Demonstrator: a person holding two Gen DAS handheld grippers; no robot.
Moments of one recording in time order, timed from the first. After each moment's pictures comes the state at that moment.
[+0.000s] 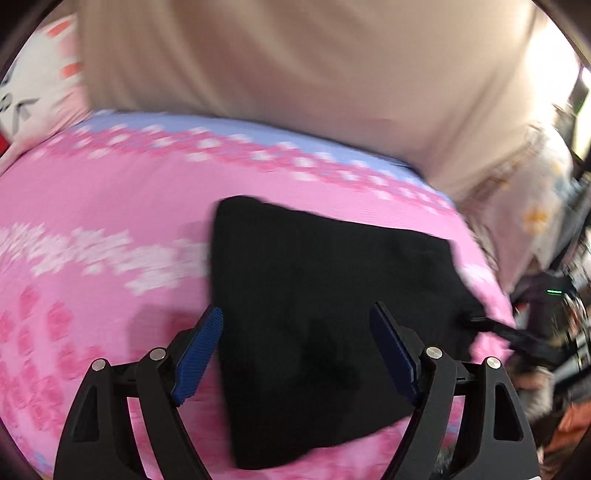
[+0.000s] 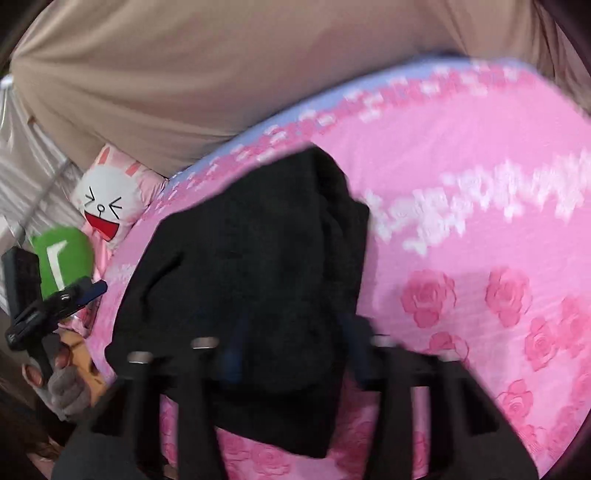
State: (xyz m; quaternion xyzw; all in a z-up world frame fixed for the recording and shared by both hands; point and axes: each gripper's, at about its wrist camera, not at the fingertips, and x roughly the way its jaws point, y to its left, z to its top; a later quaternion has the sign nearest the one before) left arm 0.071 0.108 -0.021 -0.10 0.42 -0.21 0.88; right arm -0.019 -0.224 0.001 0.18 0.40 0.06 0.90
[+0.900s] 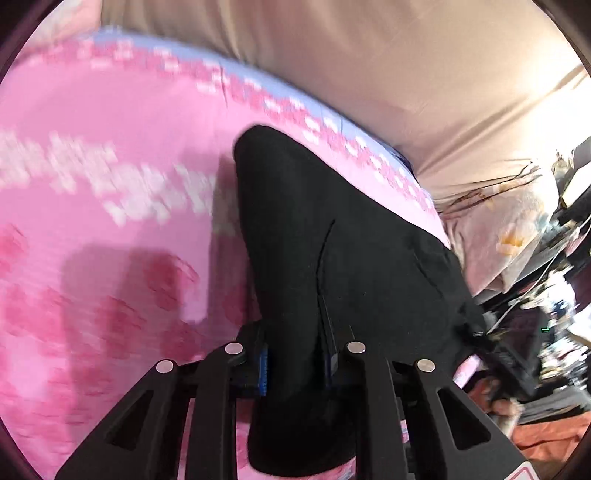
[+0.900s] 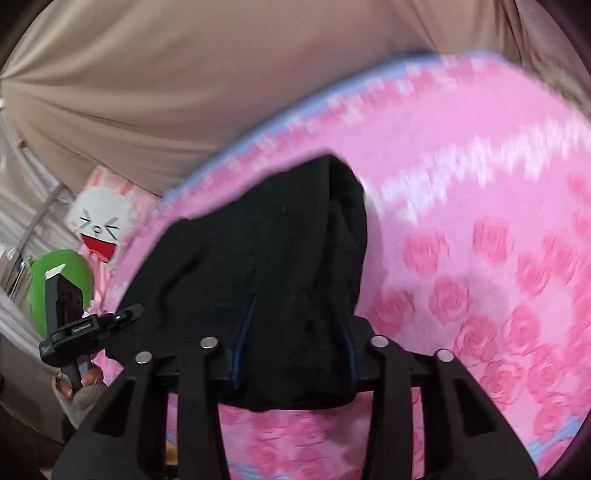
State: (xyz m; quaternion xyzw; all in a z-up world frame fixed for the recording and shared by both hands) left arm 0.085 0.137 -0.060 -0.19 0.48 -0.25 0.82; right arm -0.052 -0.219 -0.003 0.20 0.38 0.02 0.90
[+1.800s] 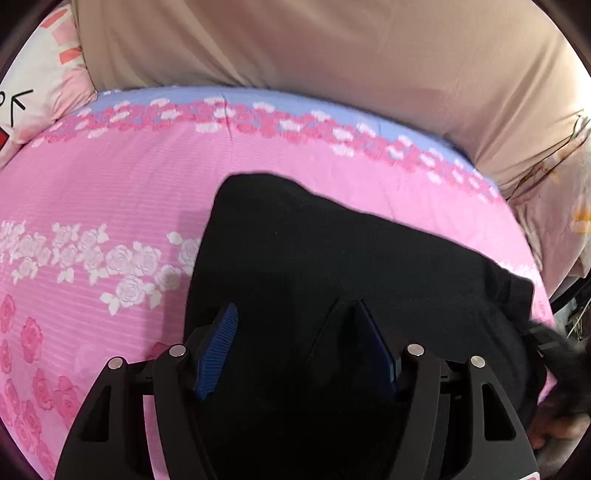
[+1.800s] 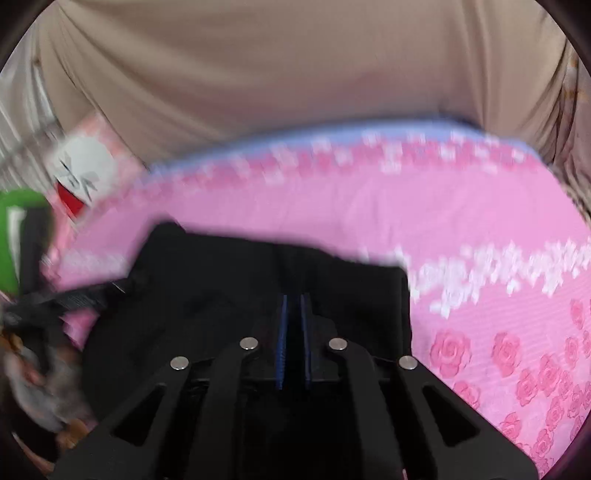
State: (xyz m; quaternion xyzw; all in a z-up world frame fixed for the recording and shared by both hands) left arm 0.129 0.067 -0.070 -0.06 0.46 -0.15 0.87; right arm 0.016 -0.180 -0.047 0.06 0.42 -0.02 0.91
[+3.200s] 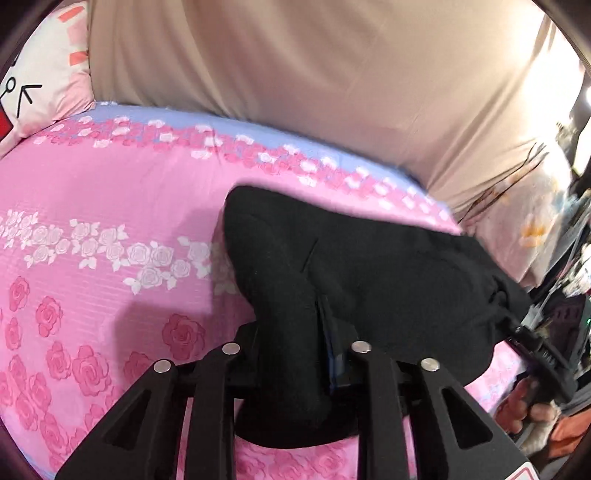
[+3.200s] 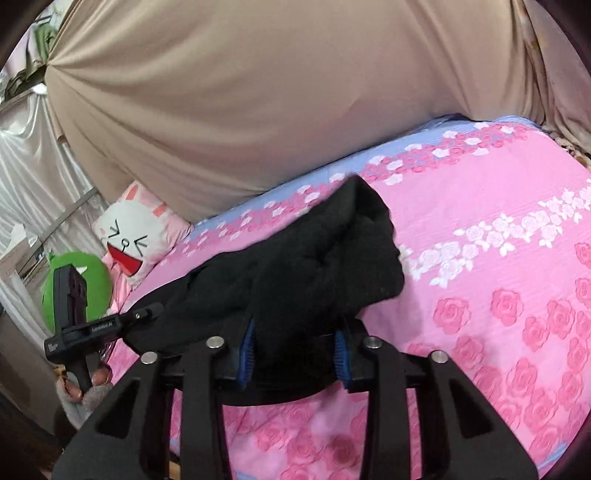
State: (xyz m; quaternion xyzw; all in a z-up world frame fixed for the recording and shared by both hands) left arm 0.072 0.098 -0.037 -0.11 0.42 -0.20 0.88; right arm -0.051 -0.212 -0.004 0.19 0.34 0.04 0.92
